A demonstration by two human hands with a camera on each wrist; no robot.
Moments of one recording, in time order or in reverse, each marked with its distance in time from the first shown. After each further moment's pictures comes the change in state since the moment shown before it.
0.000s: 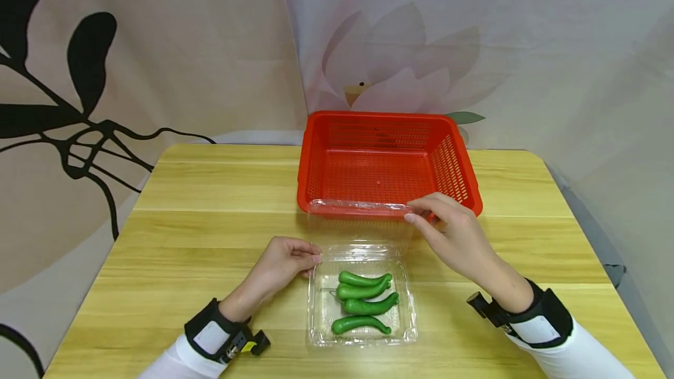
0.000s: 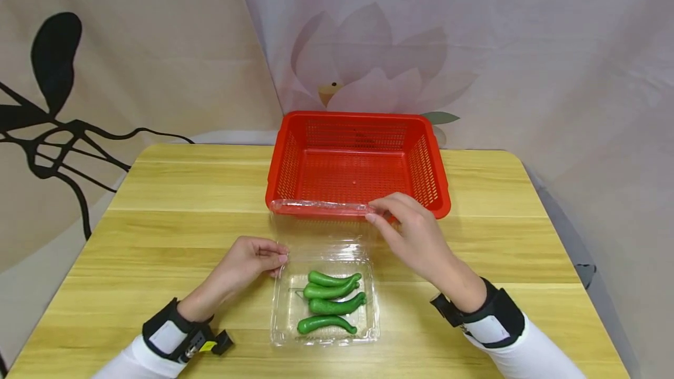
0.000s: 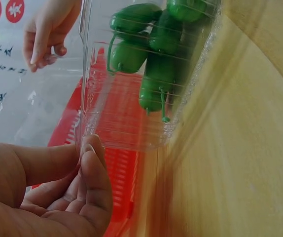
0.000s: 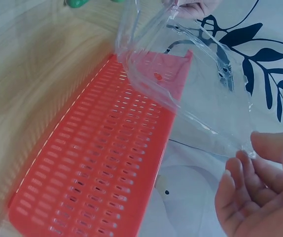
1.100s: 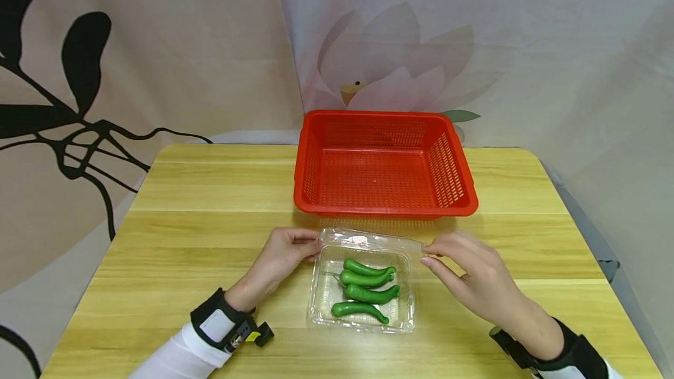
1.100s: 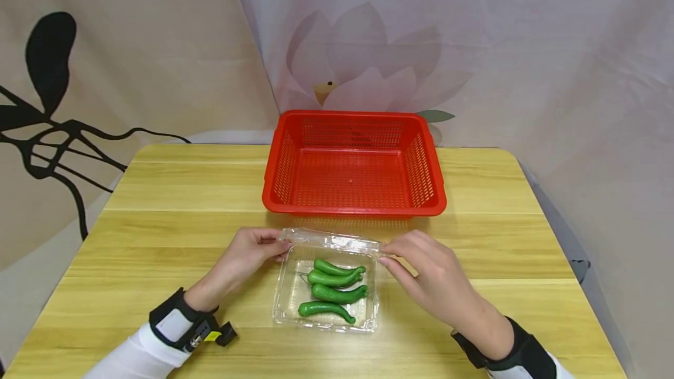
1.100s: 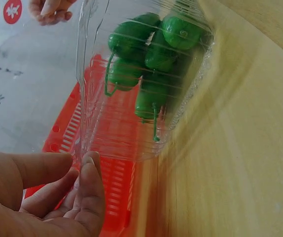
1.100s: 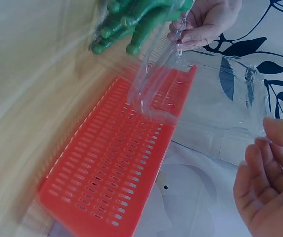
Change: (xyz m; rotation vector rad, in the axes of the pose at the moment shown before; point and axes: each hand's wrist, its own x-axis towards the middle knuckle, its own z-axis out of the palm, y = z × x) left_hand 0.014 0.007 0.010 -0.038 0.086 -0.007; right_hand -0.051 -0.008 -0.015 -0.070 0.113 -0.328
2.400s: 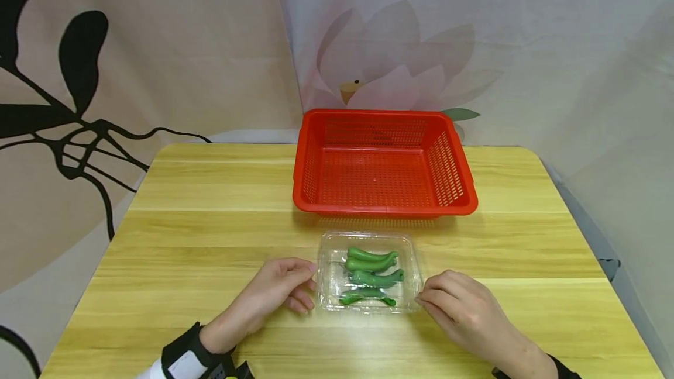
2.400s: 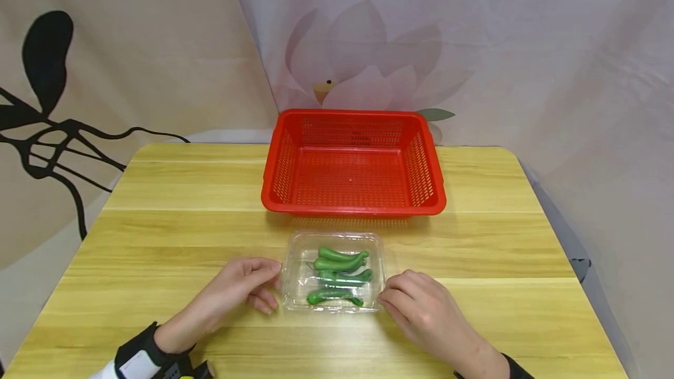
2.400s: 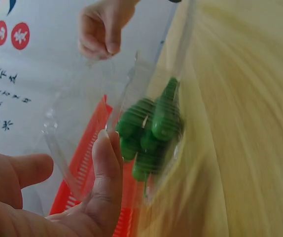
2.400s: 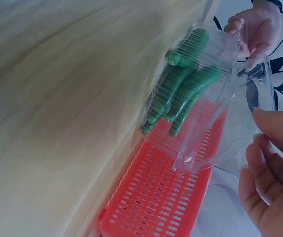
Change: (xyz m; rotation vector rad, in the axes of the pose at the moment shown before) left_hand -0.052 -0.001 -0.005 -0.059 -0.172 -0.178; right_hand -0.049 -0.015 0.016 -0.009 -0.071 -0.154
